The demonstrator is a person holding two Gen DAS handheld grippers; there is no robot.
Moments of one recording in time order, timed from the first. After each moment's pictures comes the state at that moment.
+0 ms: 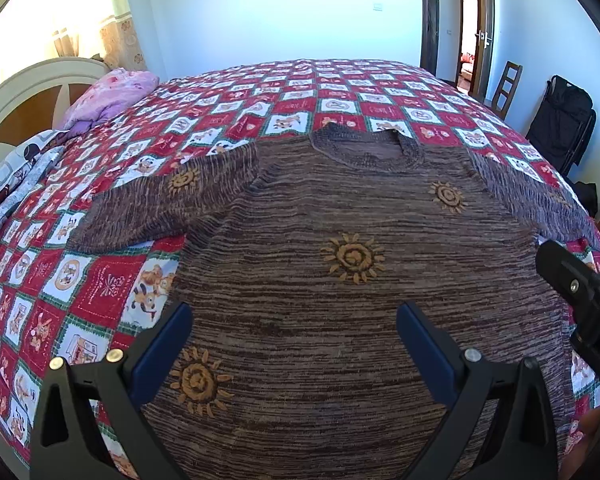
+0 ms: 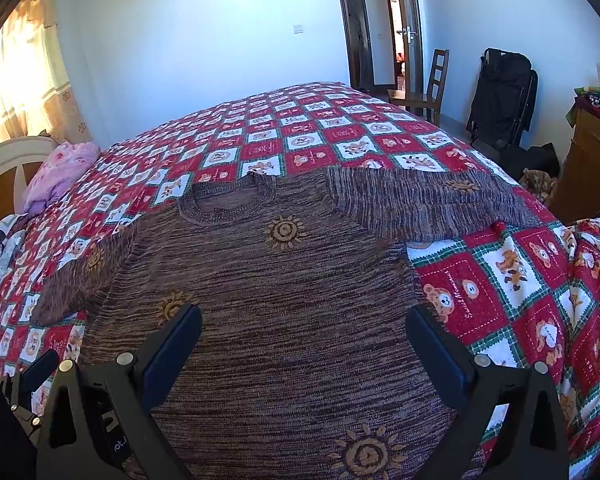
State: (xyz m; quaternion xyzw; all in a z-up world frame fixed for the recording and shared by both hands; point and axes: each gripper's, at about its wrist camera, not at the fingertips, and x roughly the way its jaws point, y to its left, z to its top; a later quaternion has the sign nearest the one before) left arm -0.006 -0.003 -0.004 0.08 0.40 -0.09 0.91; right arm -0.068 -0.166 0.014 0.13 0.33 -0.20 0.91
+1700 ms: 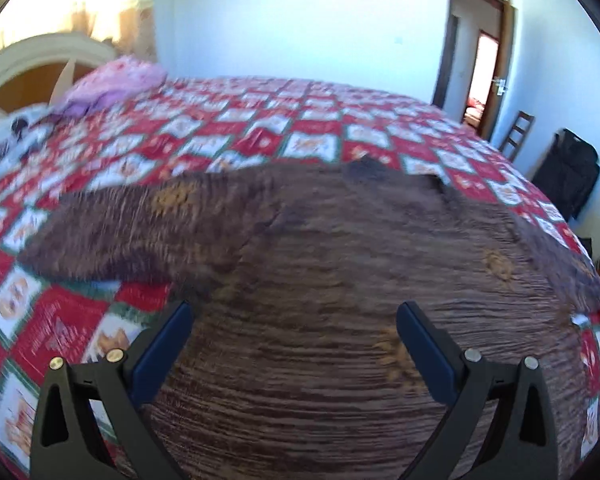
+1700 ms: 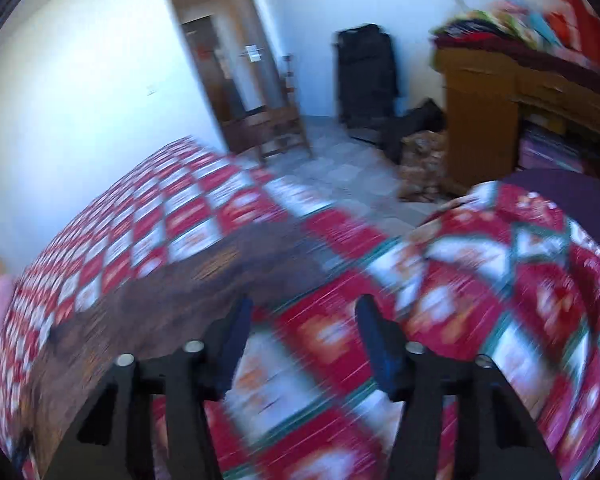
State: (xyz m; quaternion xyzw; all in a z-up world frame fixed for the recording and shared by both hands) left arm 0.080 0.026 -0.041 -0.01 0.37 -0.09 0.92; right arm -0.162 -0.463 0.016 0.28 0.25 -0.40 0.84
